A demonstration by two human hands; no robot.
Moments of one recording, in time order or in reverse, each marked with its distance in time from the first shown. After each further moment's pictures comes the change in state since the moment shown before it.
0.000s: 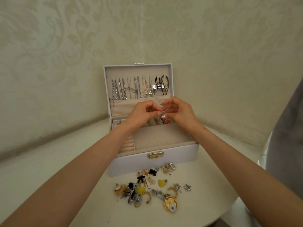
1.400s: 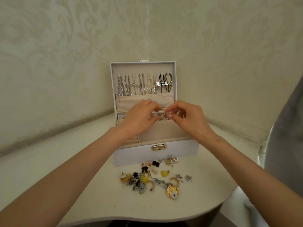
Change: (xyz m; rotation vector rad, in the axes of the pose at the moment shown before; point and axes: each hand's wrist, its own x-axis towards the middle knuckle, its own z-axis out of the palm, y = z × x) left_hand -0.045 0.029 -0.015 0.839 -0.046 0.237; right_hand -0.052 -0.035 -0.006 -0.353 0.042 -0.194
